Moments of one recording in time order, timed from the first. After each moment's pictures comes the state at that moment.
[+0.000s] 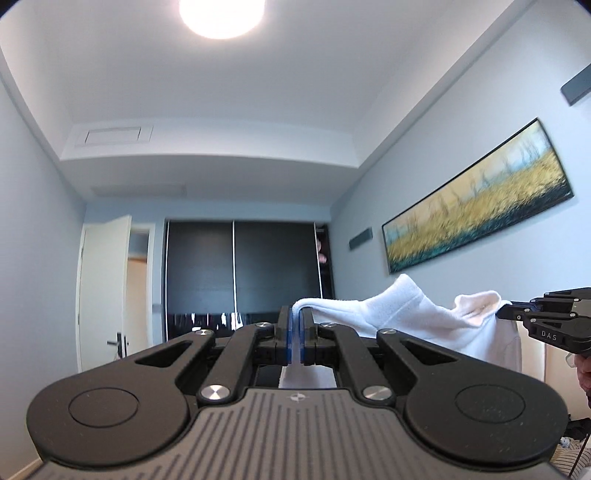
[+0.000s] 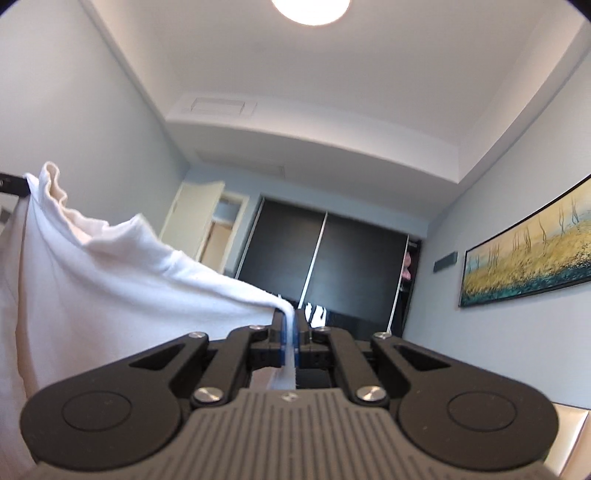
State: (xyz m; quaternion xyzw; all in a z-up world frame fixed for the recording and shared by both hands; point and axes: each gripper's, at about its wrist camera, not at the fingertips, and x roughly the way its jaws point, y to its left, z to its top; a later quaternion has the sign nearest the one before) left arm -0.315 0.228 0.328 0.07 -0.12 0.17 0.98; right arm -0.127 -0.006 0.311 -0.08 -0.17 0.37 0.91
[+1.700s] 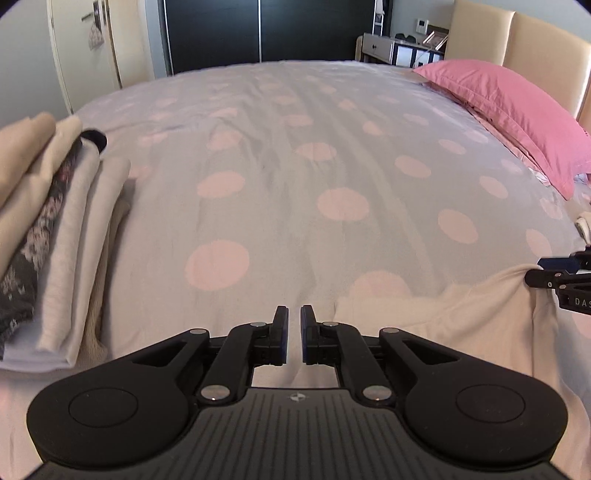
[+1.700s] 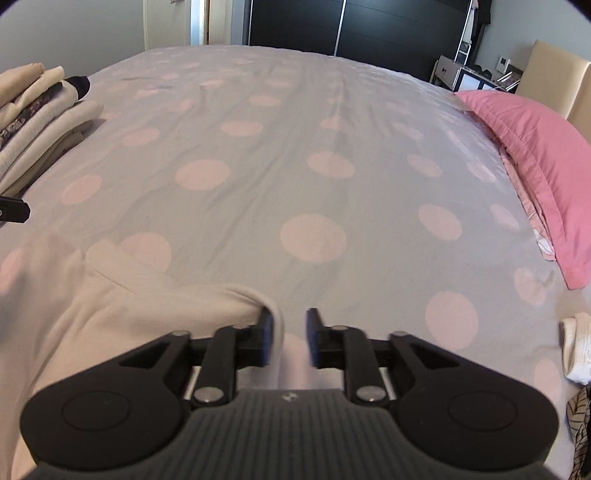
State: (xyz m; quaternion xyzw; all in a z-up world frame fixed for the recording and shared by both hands) left arm 0.045 0.483 -0.099 -0.10 0.42 0.20 0.88; right arm 0.234 0.300 -0.111 -0.22 0.37 0.36 0.83
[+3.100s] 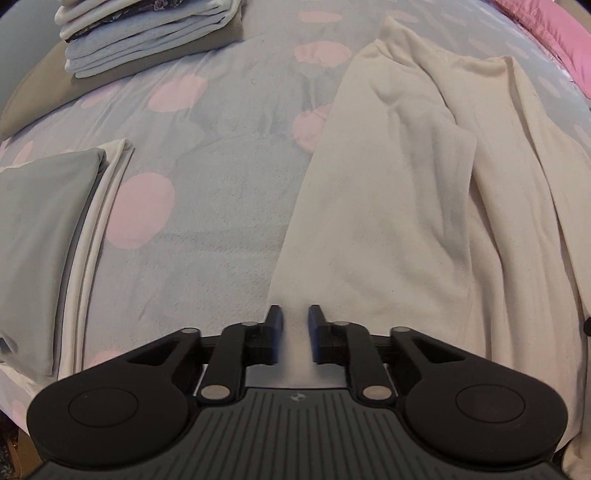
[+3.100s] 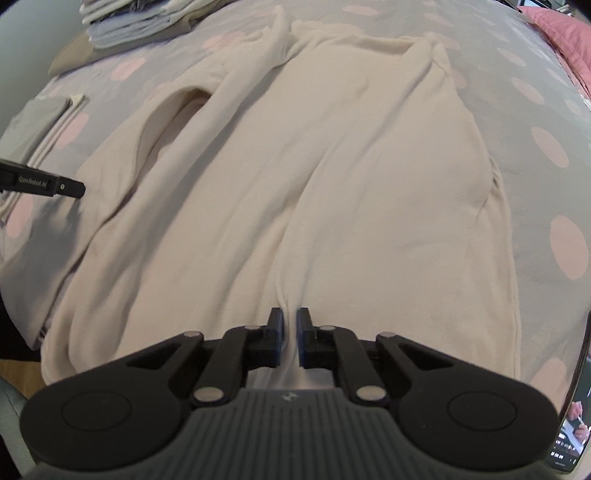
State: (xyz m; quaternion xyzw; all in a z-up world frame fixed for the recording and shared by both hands) left arm -0.222 0.388 -0.150 -0.16 0.55 0.27 0.77; right arm -0.056 0.143 -0.145 -0.23 0.50 0.43 0.72
